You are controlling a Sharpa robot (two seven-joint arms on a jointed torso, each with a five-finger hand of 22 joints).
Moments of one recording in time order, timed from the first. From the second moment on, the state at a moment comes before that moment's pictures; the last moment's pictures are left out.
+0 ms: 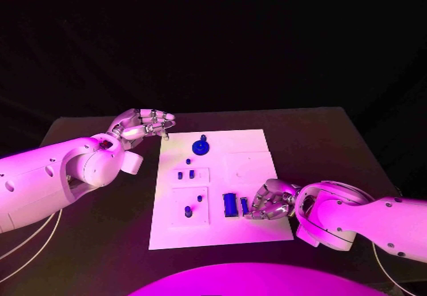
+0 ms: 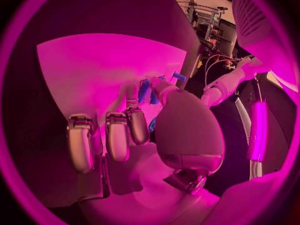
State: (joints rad) left arm 1.15 -0.89 -0.04 1.43 -0.15 -0.14 0.31; left_hand 1.43 -0.20 0.52 0.04 0.29 0.83 0.21 0.34 0.29 0.90 0.15 0.44 0.12 0.93 0.08 1.05 0.39 0.17 0.82 0.17 0.89 0.71; right arm 1.07 -1.02 -0.21 1.91 -1.06 -0.31 -0.50; right_hand 1.13 -0.24 0.36 0.22 0.20 1.01 0.06 0.42 0.54 1.46 -0.01 1.35 1.31 1.47 -0.08 1.52 1.31 0.01 1.47 0.03 1.57 1.31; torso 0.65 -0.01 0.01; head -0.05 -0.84
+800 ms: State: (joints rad) left arm 1.15 -0.89 -0.04 1.43 -0.15 -0.14 0.31; left_hand 1.43 -0.20 0.52 0.04 0.29 0.83 0.21 0.34 0.29 0.90 0.15 0.44 0.12 0.93 0.08 1.05 0.39 0.17 0.82 0.17 0.89 0.71; right arm 1.07 -0.98 -0.20 1.86 -1.07 -0.29 -0.48; right_hand 1.16 -0.21 0.36 0.22 0.19 1.02 0.06 0.42 0.54 1.46 -0.01 1.35 1.31 1.47 -0.08 1.52 1.31 0.01 1.47 0.03 1.57 1.31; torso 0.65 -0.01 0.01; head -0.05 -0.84
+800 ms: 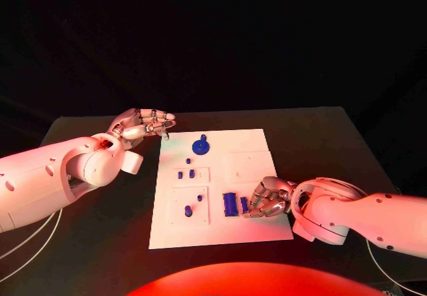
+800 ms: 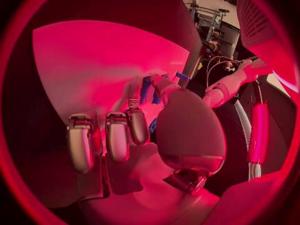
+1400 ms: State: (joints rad) left arm 1.15 -0.89 -0.04 1.43 -0.15 -0.14 0.31; left_hand 1.43 -0.20 0.52 0.04 0.29 0.83 0.21 0.34 0.29 0.90 0.15 0.44 0.12 0.93 0.08 1.05 0.39 0.17 0.82 0.17 0.89 0.71; right arm 1.07 -0.97 -0.20 1.83 -1.07 -0.28 -0.46; right_hand 1.22 -0.20 0.38 0.19 0.06 1.03 0.06 0.42 0.54 1.46 -0.01 1.36 1.31 1.47 -0.08 1.52 1.31 0.01 1.47 0.03 1.57 1.31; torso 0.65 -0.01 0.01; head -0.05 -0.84
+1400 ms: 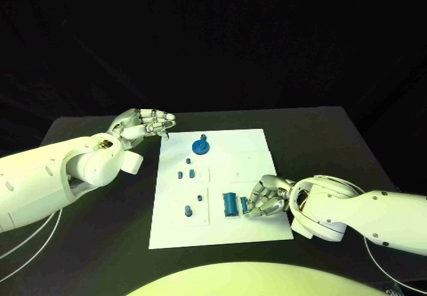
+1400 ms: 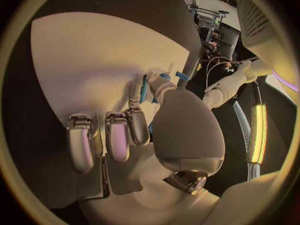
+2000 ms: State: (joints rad) left arm 1.15 -0.88 -0.04 1.43 -0.15 -0.14 0.31; left_hand 1.43 -0.20 0.52 0.04 0.29 0.83 0.21 0.35 0.29 0.90 0.15 0.44 0.12 0.93 0.08 1.05 0.39 0.17 0.82 0.17 0.89 0.71; right arm 1.10 -1.03 -0.21 1.86 -1.05 -0.31 -0.44; right_hand 1.19 -0.22 0.09 0.29 0.18 0.99 0.08 0.38 0.54 1.45 0.00 1.30 1.31 1.47 -0.07 1.51 1.31 0.01 1.47 0.03 1.55 1.31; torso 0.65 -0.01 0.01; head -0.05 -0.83
